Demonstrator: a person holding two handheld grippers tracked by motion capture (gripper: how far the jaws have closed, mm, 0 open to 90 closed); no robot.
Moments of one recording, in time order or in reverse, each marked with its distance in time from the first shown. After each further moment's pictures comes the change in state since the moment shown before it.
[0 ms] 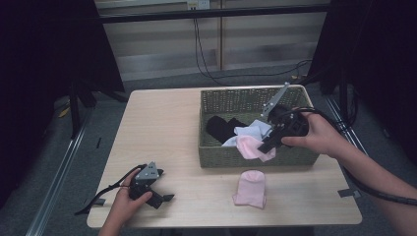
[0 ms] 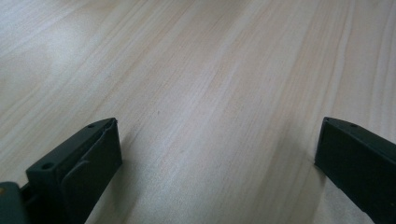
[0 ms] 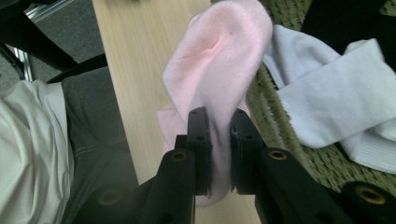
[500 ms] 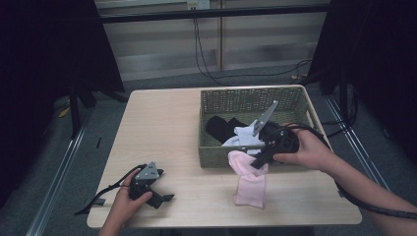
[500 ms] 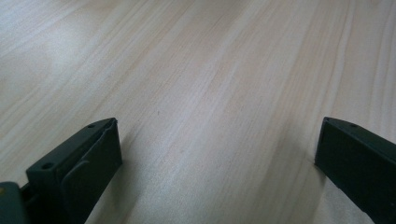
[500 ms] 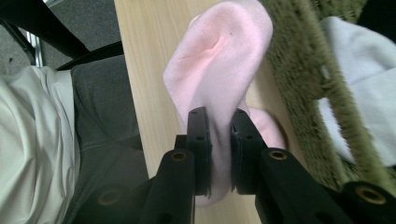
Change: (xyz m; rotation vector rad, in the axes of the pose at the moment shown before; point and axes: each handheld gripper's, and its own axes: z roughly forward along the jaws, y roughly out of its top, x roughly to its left) left arm 0.000 0.000 0.000 0.000 -0.001 -0.001; right arm 0.021 -0.005 0.036 0.025 0.048 -0.055
